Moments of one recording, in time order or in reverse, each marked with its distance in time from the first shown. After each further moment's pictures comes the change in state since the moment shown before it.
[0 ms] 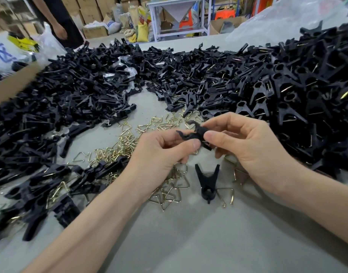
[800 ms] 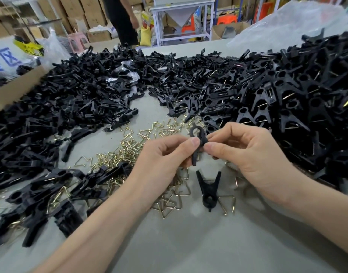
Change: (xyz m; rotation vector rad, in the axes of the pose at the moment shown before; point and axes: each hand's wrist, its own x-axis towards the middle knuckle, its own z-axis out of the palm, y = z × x) left_hand -0.003 0.004 0.005 0.028 0.021 -0.009; right_hand -0.001 -0.003 0.001 -0.051 0.018 -0.004
